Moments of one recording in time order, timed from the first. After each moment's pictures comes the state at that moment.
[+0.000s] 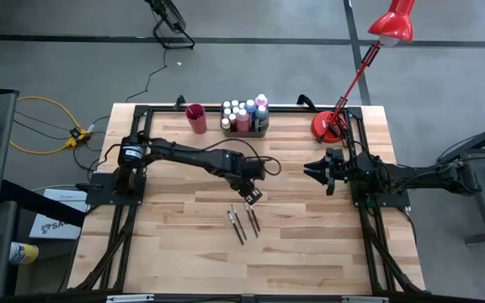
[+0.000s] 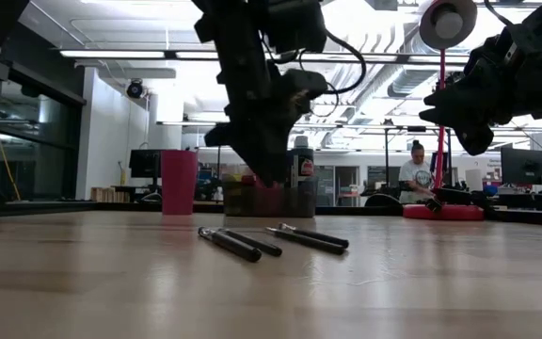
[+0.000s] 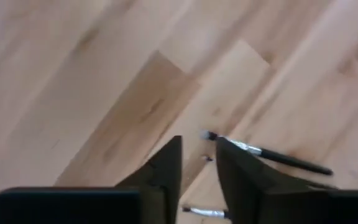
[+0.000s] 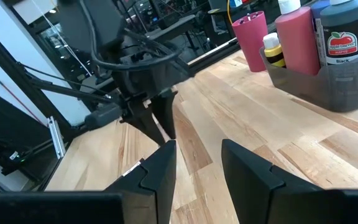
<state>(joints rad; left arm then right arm) 0.00 1.98 1.55 -0.76 0.01 -0.69 -0.12 0.35 0.01 0.24 0.02 0.47</state>
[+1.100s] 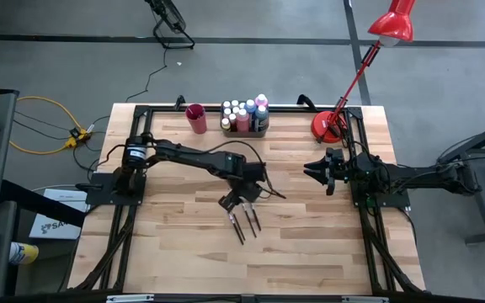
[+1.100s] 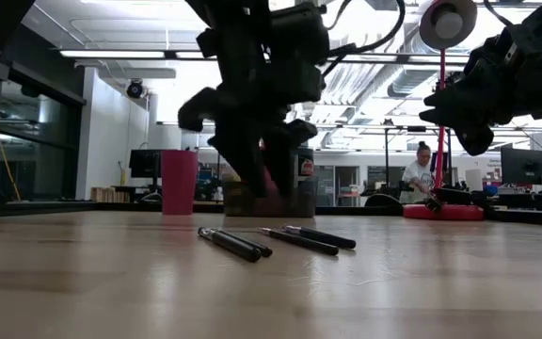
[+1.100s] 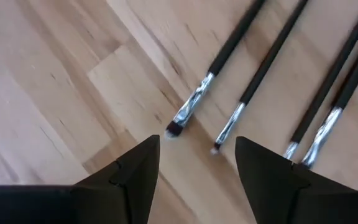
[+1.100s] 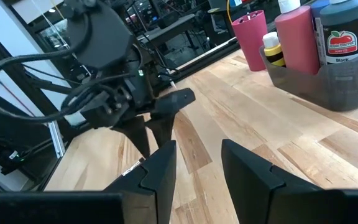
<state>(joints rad) 0.00 2.01 1.54 -0.72 0.17 0.63 -0.12 0.35 0.01 0.24 0.02 0.47</state>
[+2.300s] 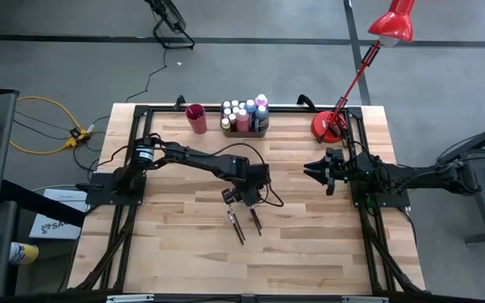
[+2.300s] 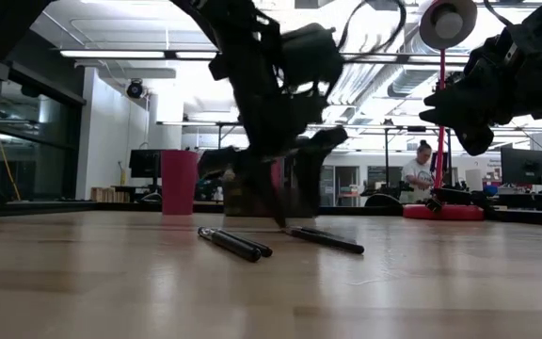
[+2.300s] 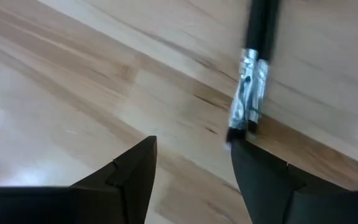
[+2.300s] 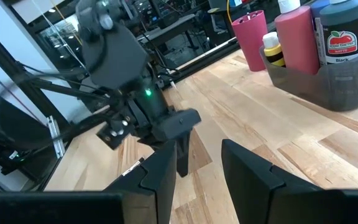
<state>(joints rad) 0.01 2.09 1.54 -0.57 0.08 1.15 -0.12 0.35 0.01 0.24 0.02 0.47</state>
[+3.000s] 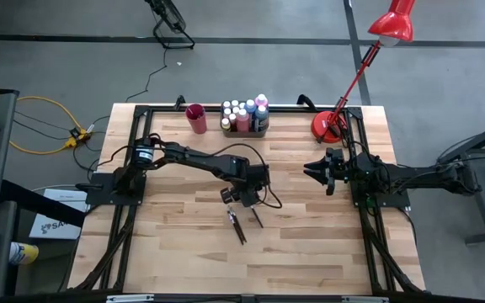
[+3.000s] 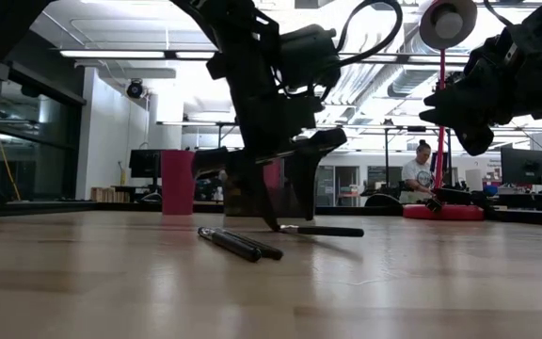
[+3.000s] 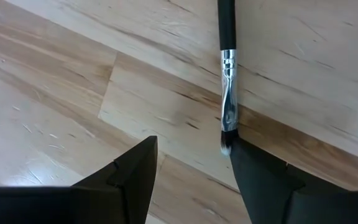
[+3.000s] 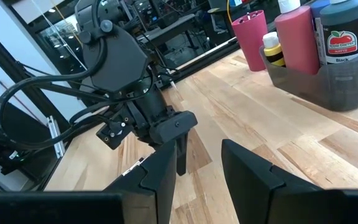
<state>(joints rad) 0.00 2.10 1.54 -0.61 0.07 1.20 -0.12 0.35 0.01 0.24 0.02 0.47</state>
